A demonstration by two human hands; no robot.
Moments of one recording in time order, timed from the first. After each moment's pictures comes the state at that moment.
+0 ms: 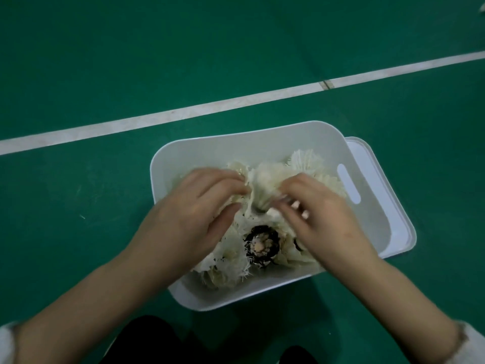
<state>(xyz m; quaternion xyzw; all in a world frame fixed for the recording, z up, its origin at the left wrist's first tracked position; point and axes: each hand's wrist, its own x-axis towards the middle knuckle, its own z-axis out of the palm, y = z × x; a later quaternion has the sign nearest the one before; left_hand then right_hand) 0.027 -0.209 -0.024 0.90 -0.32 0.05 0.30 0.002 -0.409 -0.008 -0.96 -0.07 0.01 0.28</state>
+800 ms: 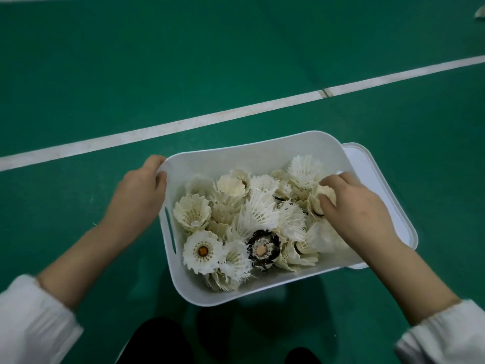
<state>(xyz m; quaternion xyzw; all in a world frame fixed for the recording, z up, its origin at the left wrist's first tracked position) 0.083 -0.150 -0.063 0.96 -0.03 -0.01 0.27 0.015 -0.454 -0.021 -0.99 0.09 0.03 0.05</state>
